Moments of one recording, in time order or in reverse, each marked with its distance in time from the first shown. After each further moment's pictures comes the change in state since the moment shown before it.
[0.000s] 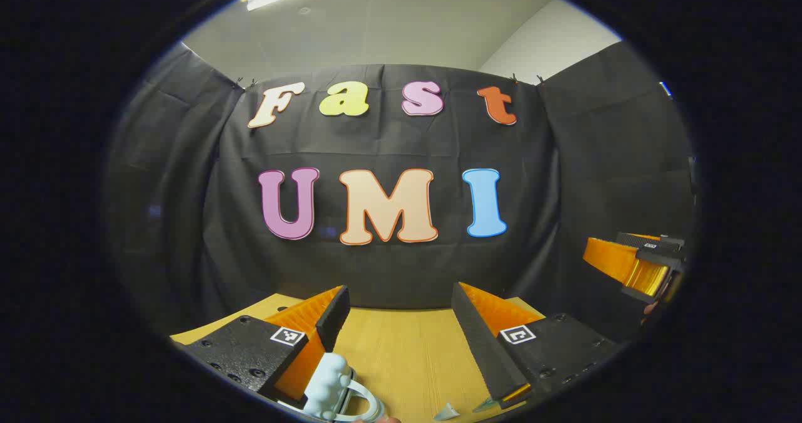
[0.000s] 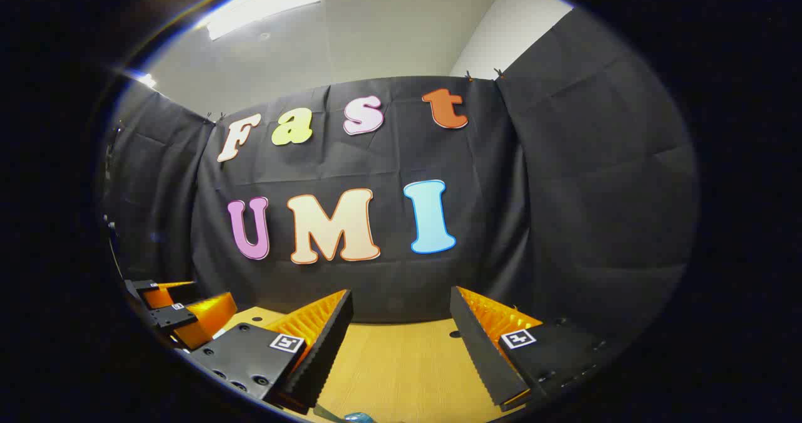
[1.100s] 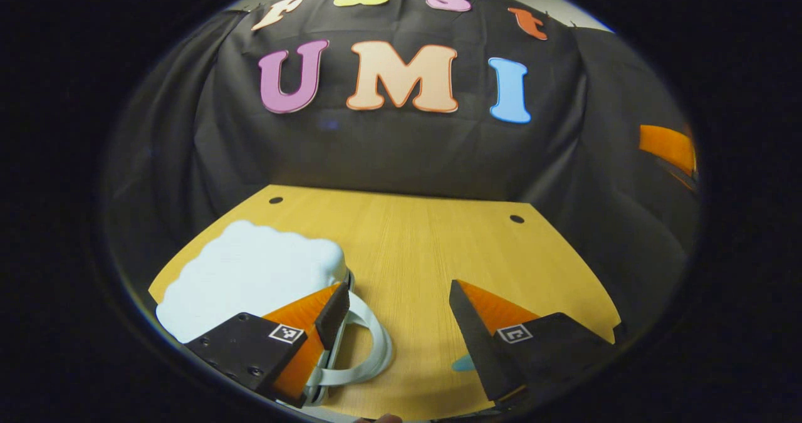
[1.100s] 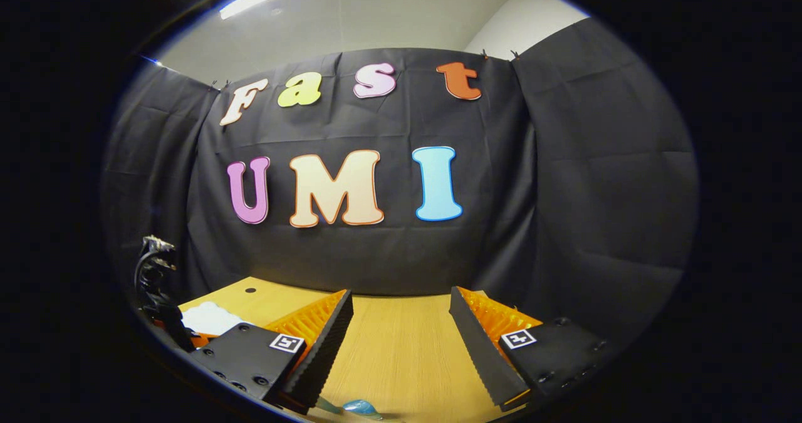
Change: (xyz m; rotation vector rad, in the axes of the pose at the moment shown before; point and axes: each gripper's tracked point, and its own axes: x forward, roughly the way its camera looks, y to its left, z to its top) left arm -0.018 0.027 -0.209 -0.106 0.566 0.021; right arm 0.001 0.019 -0.061 -0.071 0.157 0.005
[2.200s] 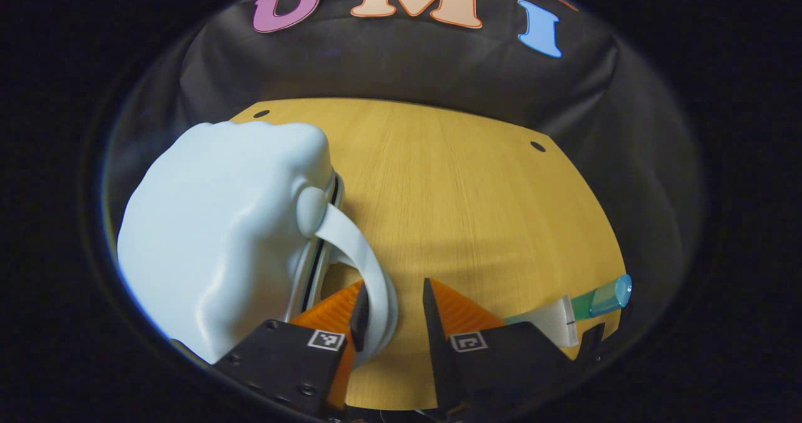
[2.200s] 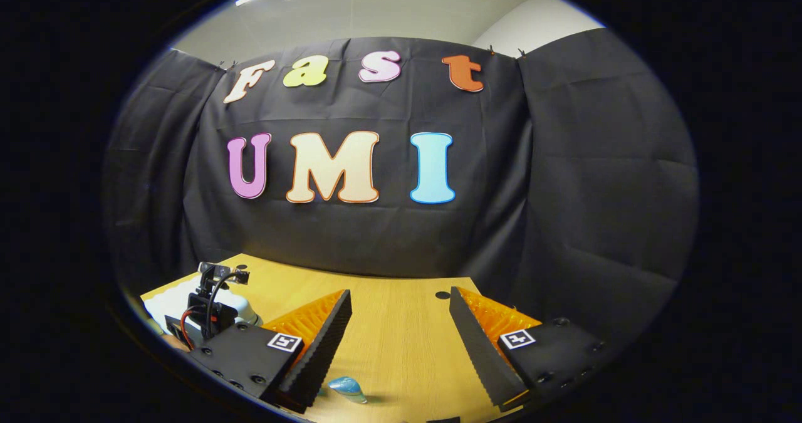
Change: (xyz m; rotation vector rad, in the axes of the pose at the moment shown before) left arm 0.042 0.016 -0.096 -0.047 0.372 -0.012; right arm -0.027 -0.008 -0.029 -0.075 0.057 -0.034
